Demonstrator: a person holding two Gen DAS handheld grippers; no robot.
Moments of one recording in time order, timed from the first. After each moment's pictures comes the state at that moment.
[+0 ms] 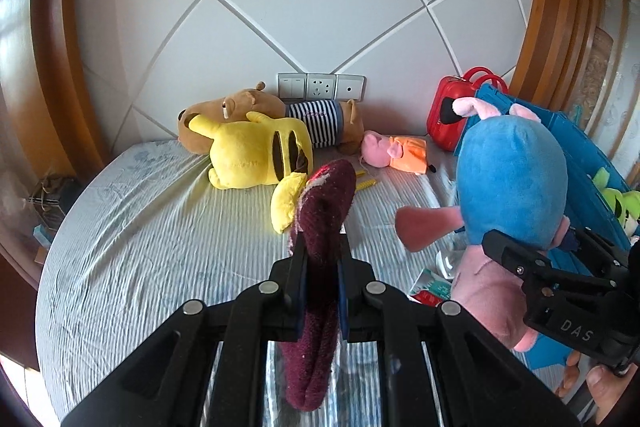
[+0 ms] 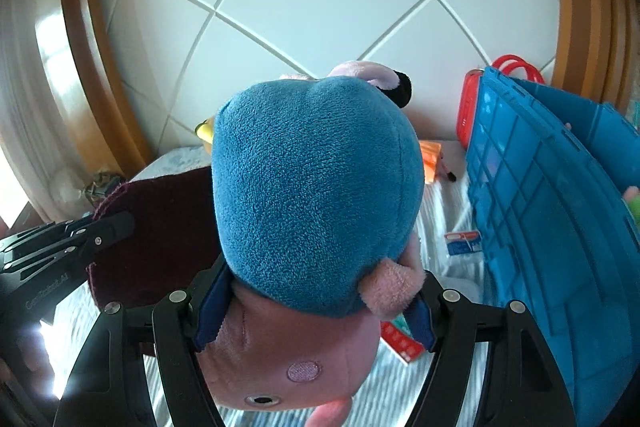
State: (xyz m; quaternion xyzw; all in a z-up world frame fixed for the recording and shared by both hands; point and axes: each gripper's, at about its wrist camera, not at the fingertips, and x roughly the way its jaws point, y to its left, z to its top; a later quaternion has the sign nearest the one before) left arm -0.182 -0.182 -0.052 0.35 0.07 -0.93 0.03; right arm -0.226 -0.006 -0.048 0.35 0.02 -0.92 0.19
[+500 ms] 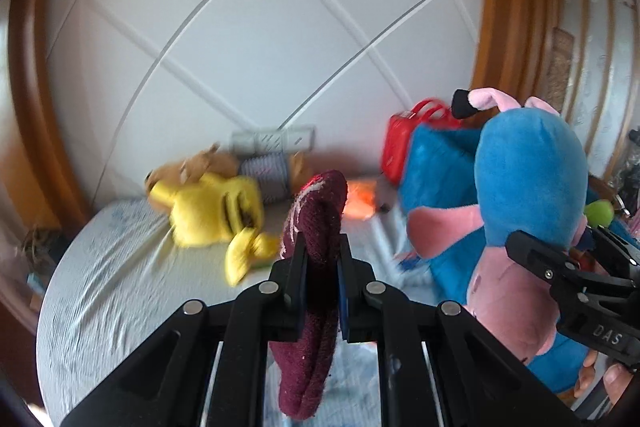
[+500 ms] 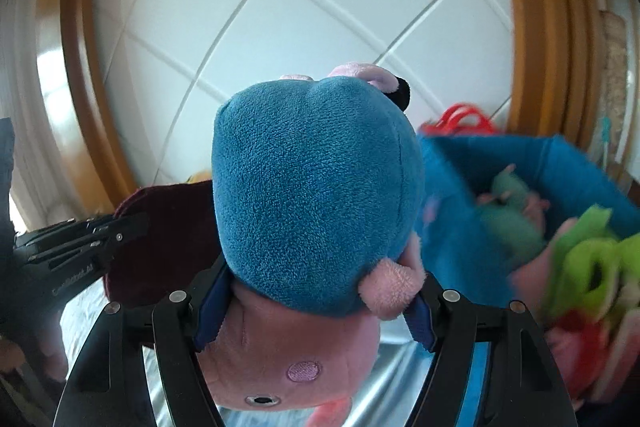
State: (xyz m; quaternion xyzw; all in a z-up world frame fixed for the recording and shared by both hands) left arm -0.195 -0.072 0.030 0.28 0.03 -0.96 -0.02; right arm -0.199 0.113 0.039 0.26 0.00 -0.95 0.16
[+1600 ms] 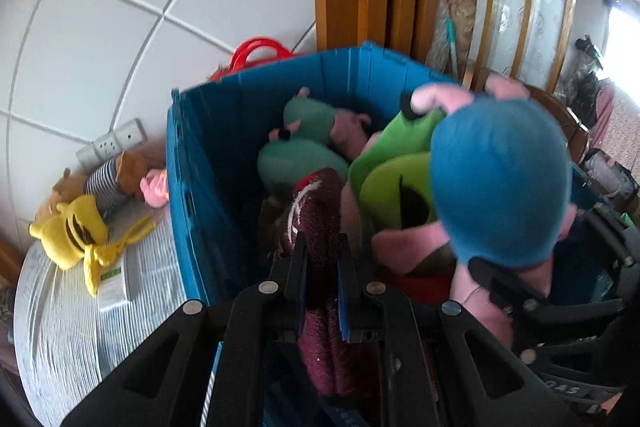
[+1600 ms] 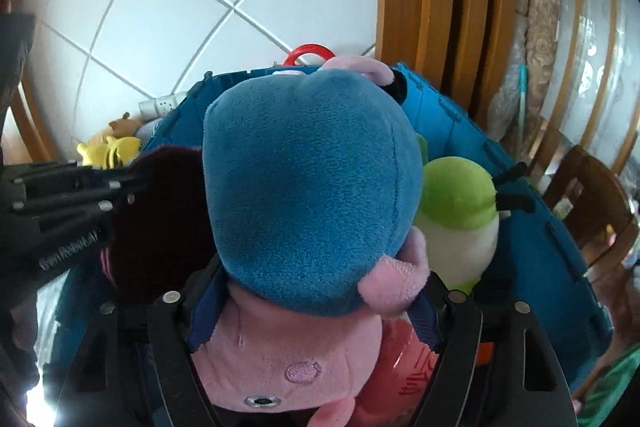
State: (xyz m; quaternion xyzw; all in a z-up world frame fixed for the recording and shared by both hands) left arm -0.260 0.269 -0.016 0.38 -0.06 -0.91 -0.13; right arm -0.200 0.404 -0.022 0.35 0.03 -0.93 0.06
